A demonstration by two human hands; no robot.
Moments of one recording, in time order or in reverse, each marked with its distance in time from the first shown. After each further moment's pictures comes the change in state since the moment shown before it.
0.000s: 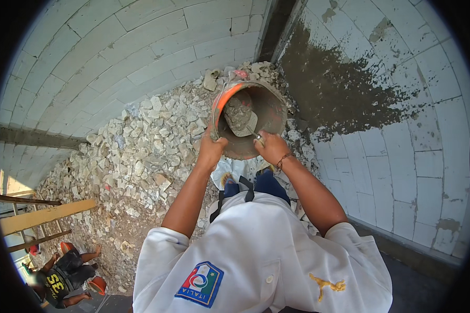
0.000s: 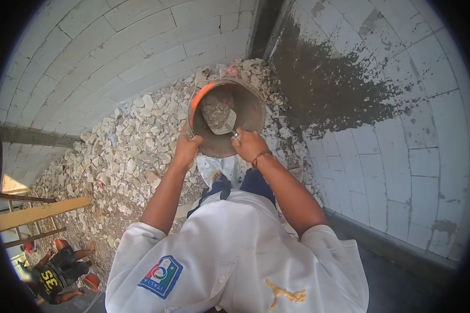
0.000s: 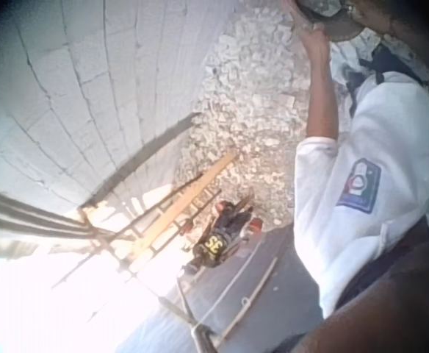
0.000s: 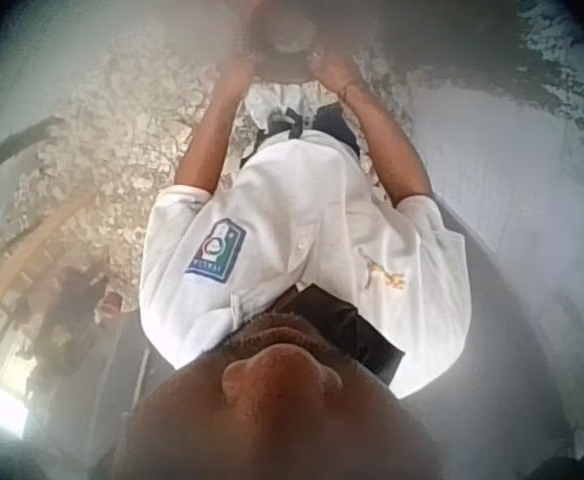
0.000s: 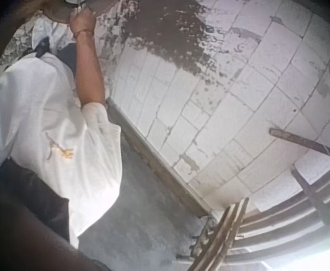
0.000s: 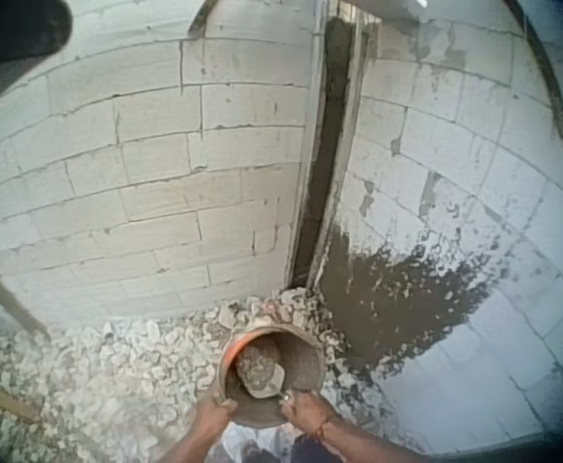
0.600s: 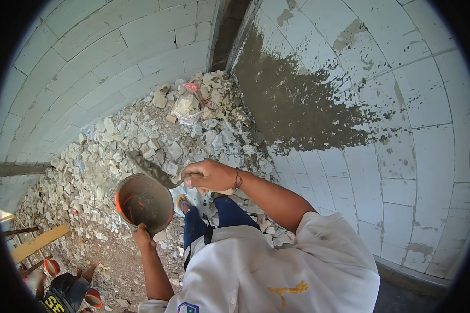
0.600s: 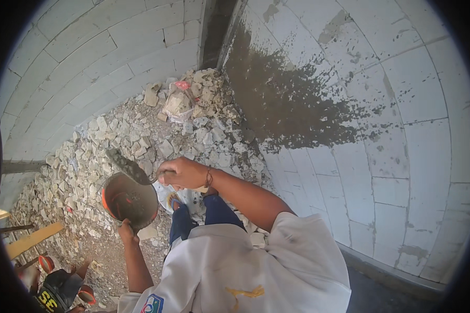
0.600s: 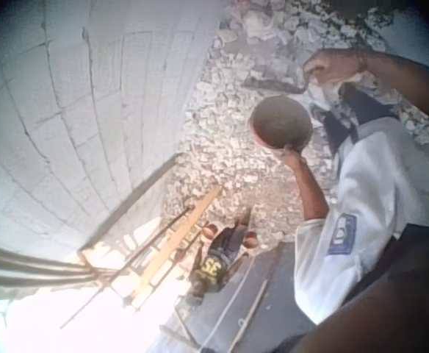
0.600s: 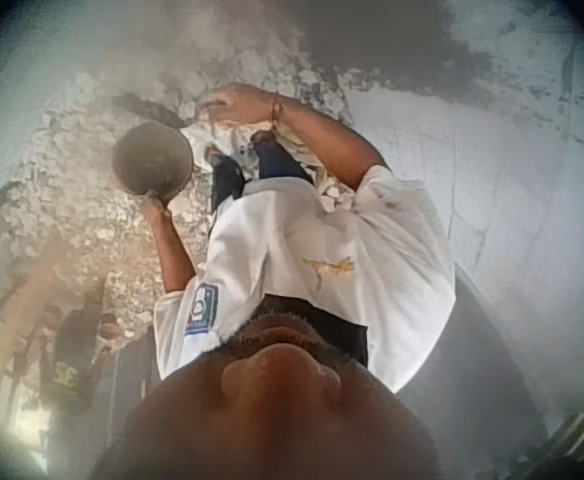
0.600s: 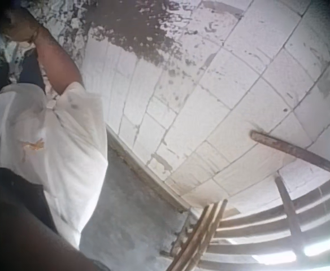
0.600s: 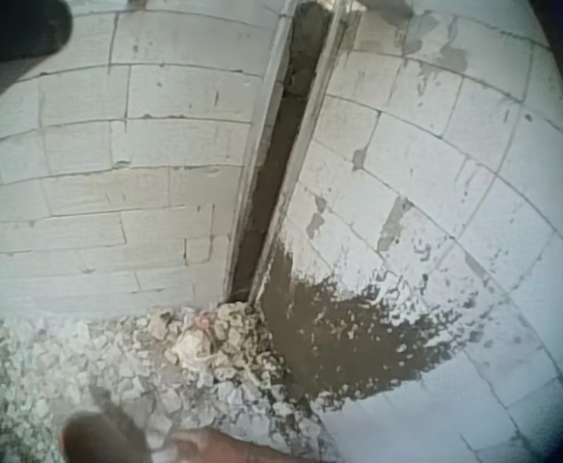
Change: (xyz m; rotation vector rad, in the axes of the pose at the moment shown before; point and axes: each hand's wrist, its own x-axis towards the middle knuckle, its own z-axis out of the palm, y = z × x) left_hand -0.065 -0.126 -0.014 -0.414 0.807 -0.359; right_hand 0.077 0.060 -0.081 0.774 -0.774 -0.113
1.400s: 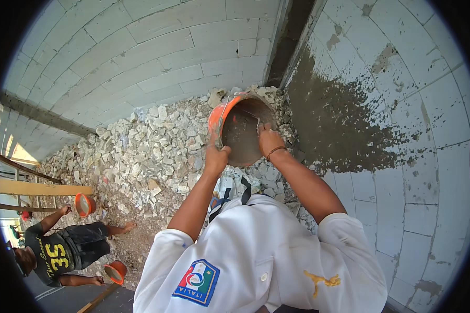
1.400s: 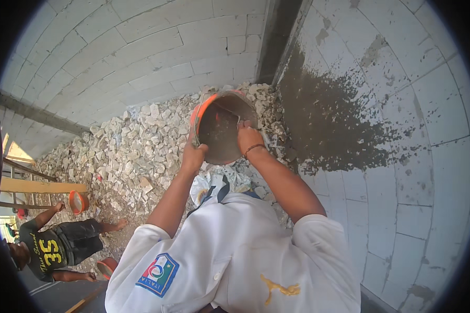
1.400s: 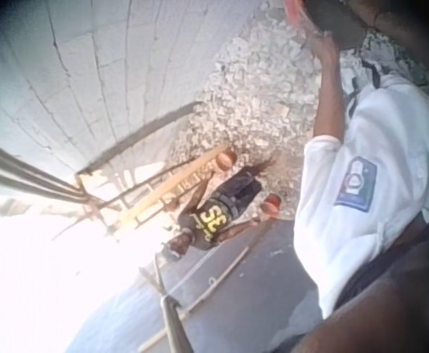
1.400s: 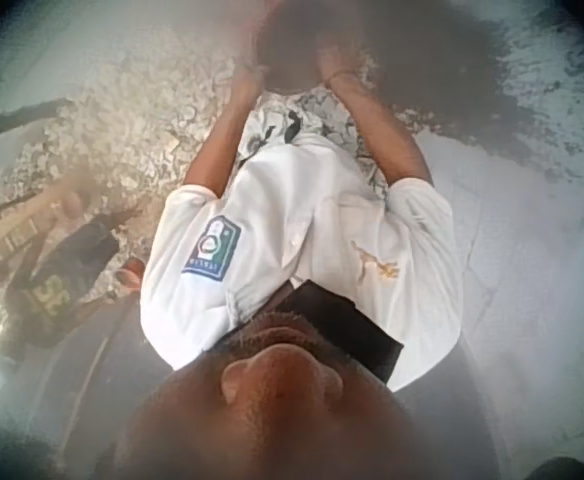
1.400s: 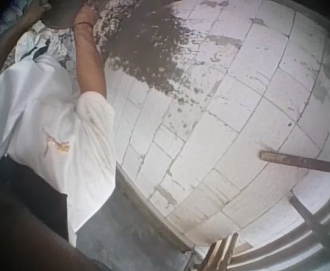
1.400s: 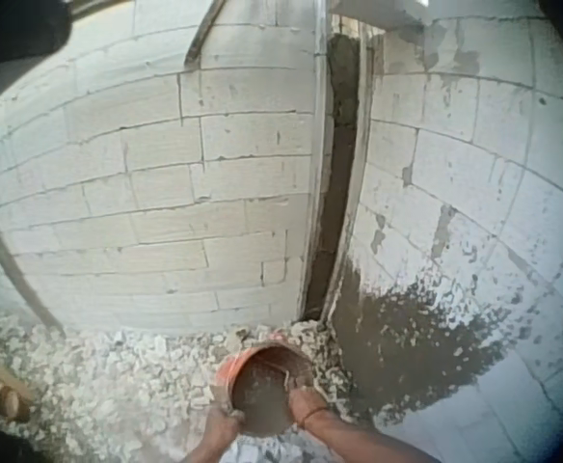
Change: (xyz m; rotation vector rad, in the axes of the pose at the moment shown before) left_hand -0.050 0.057 0.214 0.366 -0.455 0.503; right_hand 0.002 0.034 -0.044 -1.159 0.656 0.102
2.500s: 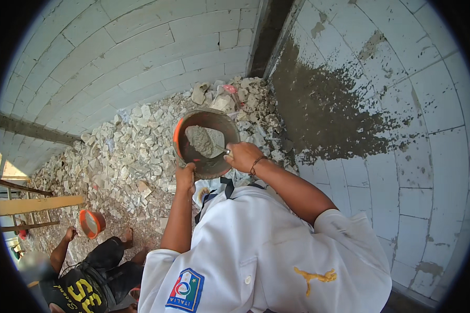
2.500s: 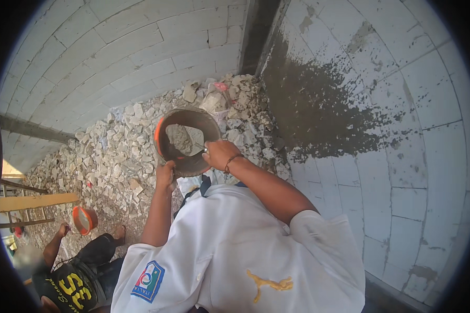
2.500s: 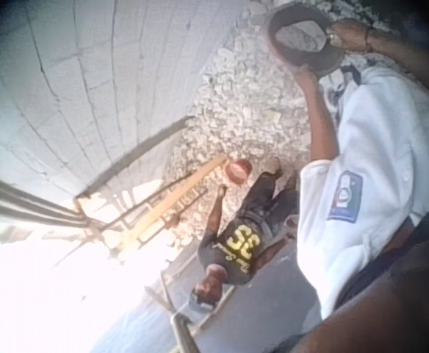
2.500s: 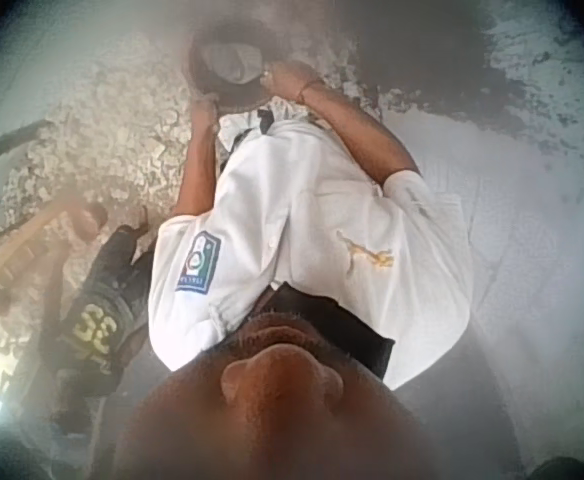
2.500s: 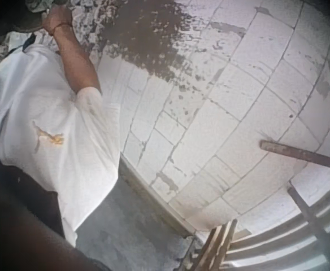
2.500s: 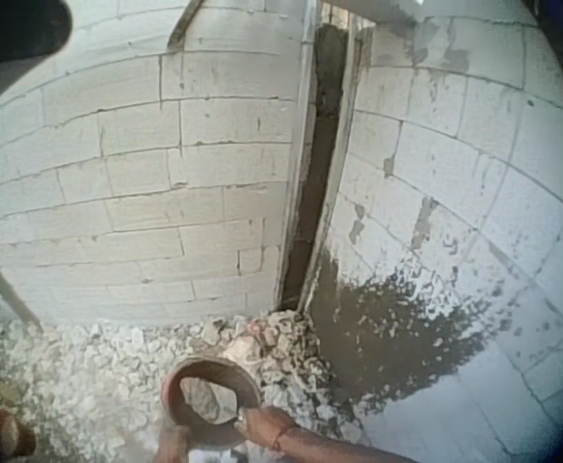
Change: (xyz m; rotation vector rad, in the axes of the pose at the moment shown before) left_hand -0.026 -0.046 -0.055 -0.469 0.081 -0.223; right_hand -0.027 -0.049 0.003 0.228 -0.280 -0.097
